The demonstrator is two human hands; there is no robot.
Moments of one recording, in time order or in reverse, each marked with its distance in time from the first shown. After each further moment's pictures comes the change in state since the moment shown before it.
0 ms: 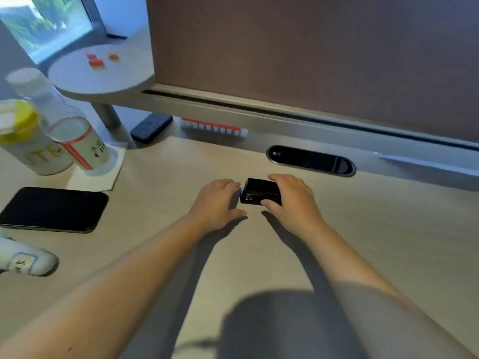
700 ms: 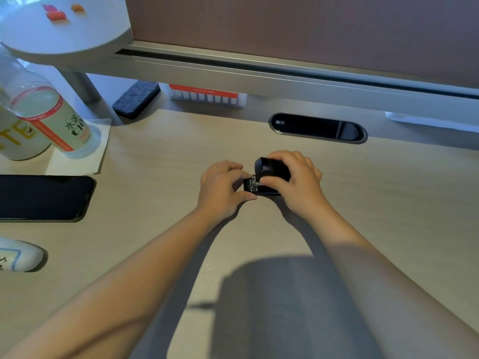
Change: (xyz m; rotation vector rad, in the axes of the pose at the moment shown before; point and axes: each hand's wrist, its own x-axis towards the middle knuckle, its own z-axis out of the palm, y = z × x) left_hand 0.003 -0.012 0.035 -0.304 0.268 0.019; right_hand -0.003 -0.001 0.029 0.319 0.186 0.063
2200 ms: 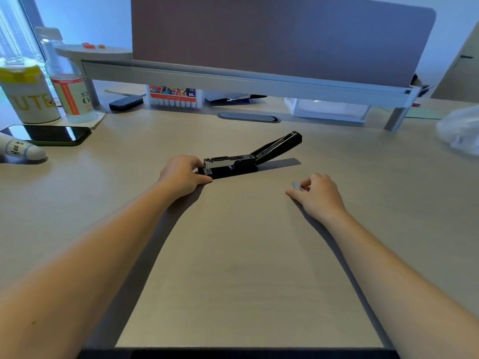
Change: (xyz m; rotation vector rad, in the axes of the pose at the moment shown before) left_hand -0.190 0.036 0.030 0.087 0.136 -0.002; right_hand -0.250 0.103 -0.040 -0.262 0.376 0.189
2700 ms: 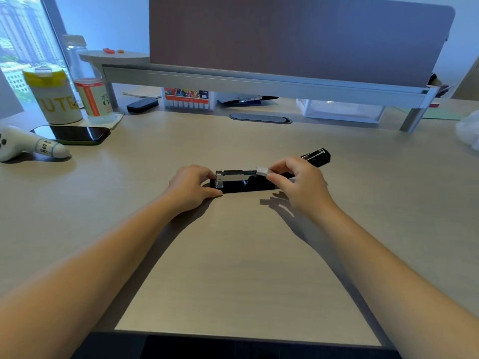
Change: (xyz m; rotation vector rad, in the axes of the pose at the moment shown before) left_hand -0.038 -0.002 -0.010 0.047 -0.057 0.095; right_hand -0.032 -0.058 -0.009 0.317 -0.043 -0.453
